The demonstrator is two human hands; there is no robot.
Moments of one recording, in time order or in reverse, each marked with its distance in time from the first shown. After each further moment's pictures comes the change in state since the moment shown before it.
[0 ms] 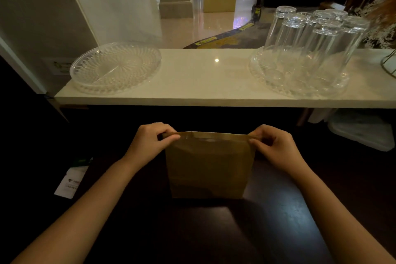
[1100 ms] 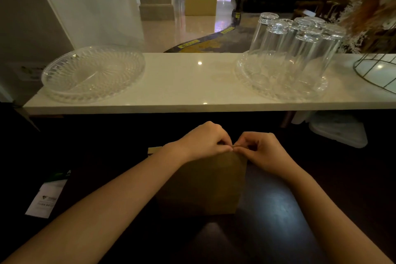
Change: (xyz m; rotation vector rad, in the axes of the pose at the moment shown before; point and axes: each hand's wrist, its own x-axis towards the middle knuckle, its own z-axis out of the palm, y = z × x) left_hand 0.065 0.092 0.067 0.082 -0.547 0.285; right_hand 0.010 -0.017 -0.002 -0.110 -0.148 -0.046
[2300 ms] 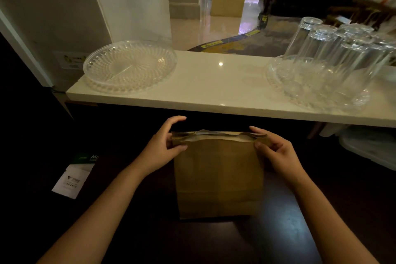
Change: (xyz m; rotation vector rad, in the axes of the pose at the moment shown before) left_hand -0.118 -0.103 -0.001 -0.567 0.490 -0.298; right_hand 0.014 0.012 0.037 0.532 0.103 0.172
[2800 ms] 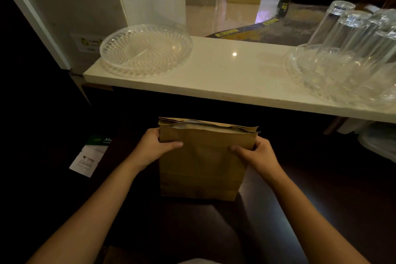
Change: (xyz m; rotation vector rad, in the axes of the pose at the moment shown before) left_hand -0.034 -0.030 -0.016 -0.157 0.167 -0.287; right_hand -0.002 0.017 0.067 0.053 -0.083 0.181
